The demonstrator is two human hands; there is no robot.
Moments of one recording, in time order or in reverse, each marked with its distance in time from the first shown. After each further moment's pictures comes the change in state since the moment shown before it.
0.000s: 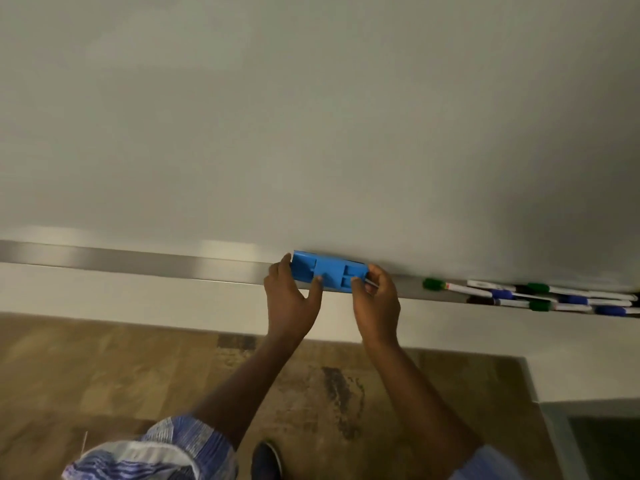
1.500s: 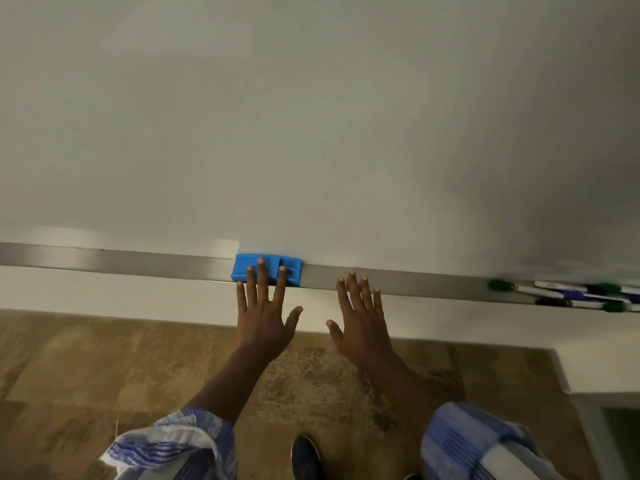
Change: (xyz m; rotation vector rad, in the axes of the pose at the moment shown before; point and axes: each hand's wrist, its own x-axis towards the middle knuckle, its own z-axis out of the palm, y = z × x) left_hand 0.056 -0.175 -0.111 0.845 -0.279 0.205; right_hand -0.043 0.053 0.140 -1.088 -0.454 -0.516
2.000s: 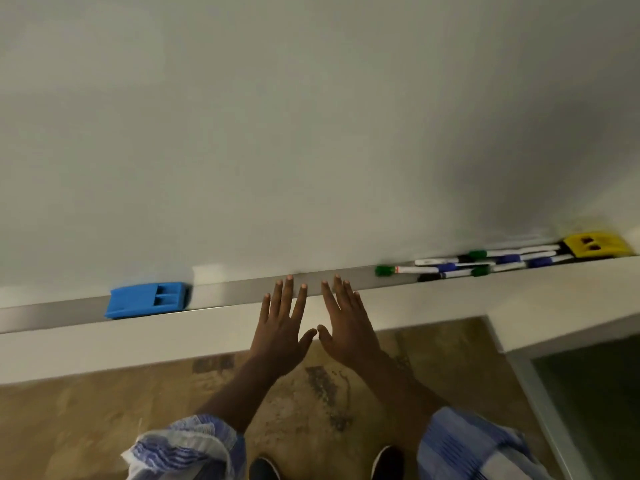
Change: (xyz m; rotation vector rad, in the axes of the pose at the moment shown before) left_hand 0.001 0.224 0.024 -0.022 -0.114 0.417; right_hand -0.062 0.170 -0.045 0.214 0.083 0.078
